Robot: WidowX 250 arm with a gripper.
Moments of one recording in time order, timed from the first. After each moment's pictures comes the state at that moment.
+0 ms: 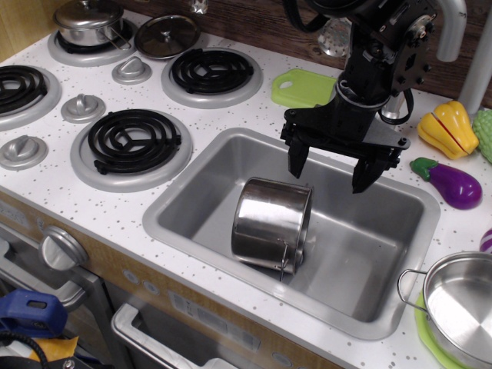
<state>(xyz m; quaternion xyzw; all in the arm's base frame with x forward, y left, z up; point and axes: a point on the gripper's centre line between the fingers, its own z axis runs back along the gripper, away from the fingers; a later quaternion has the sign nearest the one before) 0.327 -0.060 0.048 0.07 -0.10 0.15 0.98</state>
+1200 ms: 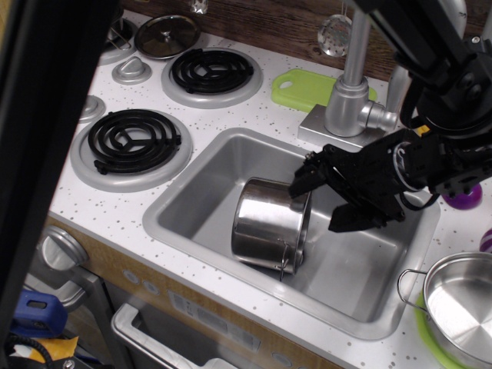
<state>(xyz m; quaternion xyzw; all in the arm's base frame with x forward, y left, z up) 0.319 -0.062 0.011 0.34 -0.07 0.10 0.93</state>
